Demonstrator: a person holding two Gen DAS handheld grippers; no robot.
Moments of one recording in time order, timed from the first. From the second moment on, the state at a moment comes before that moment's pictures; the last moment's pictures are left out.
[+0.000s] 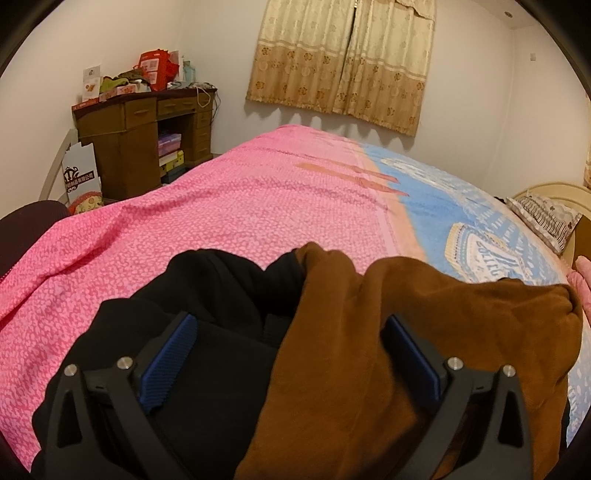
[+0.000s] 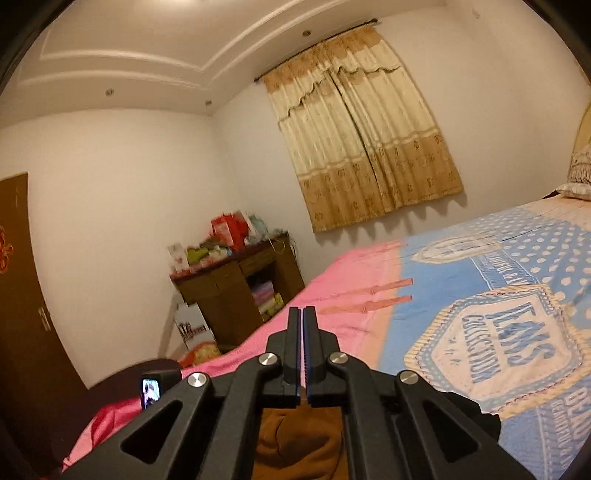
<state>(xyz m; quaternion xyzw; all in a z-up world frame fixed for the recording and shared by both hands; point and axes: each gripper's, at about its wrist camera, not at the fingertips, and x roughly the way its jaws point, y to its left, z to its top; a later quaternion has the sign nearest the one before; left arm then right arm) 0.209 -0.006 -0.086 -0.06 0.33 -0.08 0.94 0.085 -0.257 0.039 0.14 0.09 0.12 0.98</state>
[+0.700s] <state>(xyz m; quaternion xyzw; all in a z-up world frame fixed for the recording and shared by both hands) 0.210 -0.022 -0.088 -0.01 0.35 -0.04 0.94 0.086 -0.255 0.023 0.36 0.20 0.32 0.85</state>
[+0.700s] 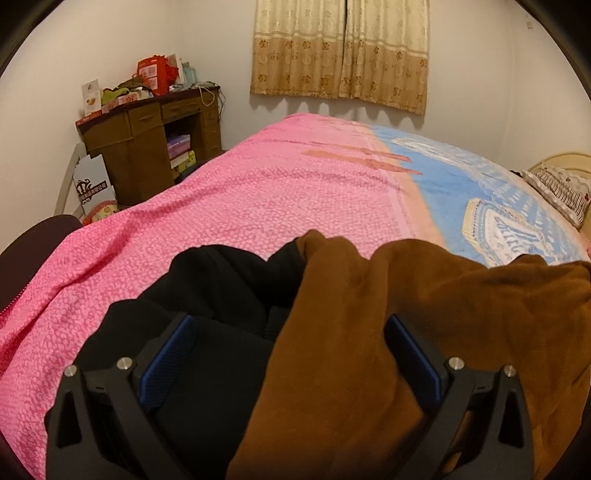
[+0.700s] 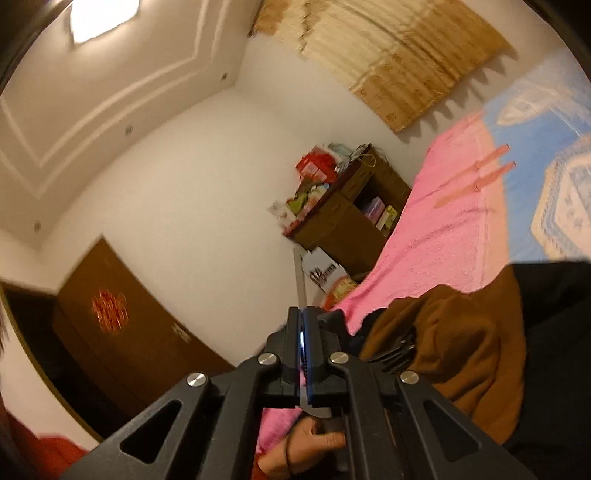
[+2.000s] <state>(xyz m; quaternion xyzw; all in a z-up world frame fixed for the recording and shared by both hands) 0.211 -0.022 -0.088 -0.01 0.35 -0.04 0.94 0.010 -0.139 0.066 0.09 0.23 -0.25 0.94</state>
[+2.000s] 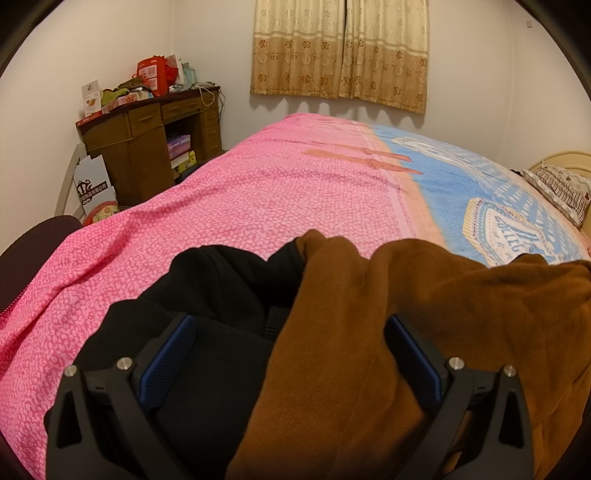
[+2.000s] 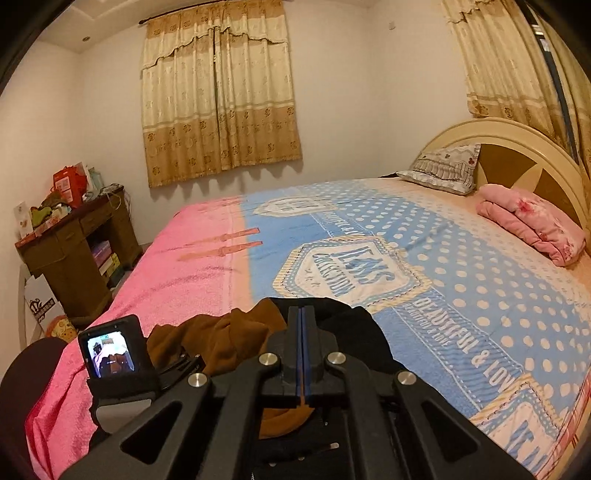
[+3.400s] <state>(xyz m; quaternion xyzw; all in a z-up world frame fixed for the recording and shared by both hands) 0.211 -0.023 -0.088 -0.01 0.35 -0.04 0.94 0.049 -0.127 0.039 0.09 0.32 -0.19 0.92</state>
